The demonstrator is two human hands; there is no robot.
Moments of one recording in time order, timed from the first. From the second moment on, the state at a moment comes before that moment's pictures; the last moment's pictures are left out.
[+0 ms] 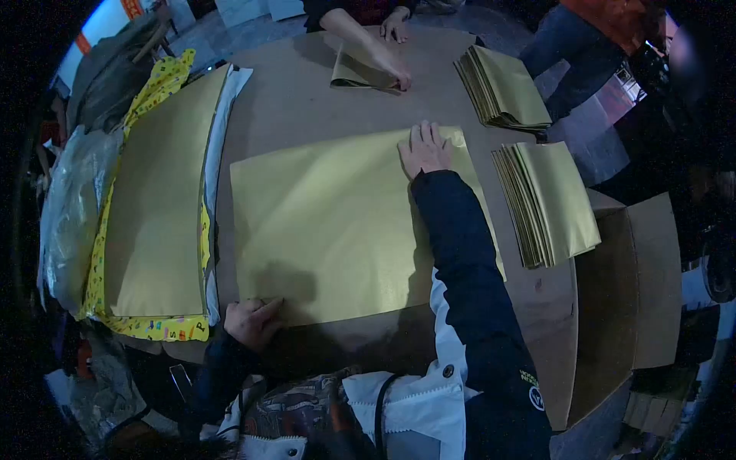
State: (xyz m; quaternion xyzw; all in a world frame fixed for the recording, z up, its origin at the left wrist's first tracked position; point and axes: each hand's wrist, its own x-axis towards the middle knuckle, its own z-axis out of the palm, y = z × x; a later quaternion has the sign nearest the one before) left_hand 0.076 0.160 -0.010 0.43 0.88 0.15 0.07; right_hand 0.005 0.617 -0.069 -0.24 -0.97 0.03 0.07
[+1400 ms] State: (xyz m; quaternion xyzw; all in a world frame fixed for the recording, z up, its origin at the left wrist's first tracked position) left_hand -0.144 0.247 -0.061 0.22 0.97 0.00 0.04; right_hand -0.082 0.433 -0.069 0.04 -0.99 0.11 0.03
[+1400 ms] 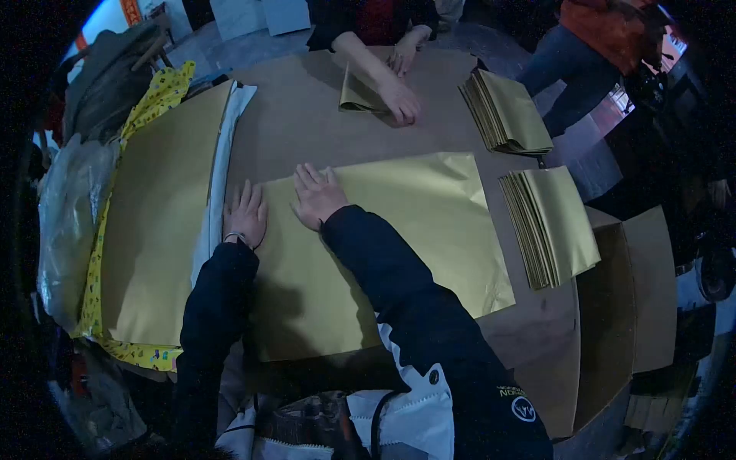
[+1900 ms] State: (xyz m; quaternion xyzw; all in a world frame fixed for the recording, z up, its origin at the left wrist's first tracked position) left_hand -0.148 0.242 -0.072 0.22 0.97 0.02 0.02; right_hand -0.010 0.609 -0.065 -0.20 -0.98 0.05 0.01
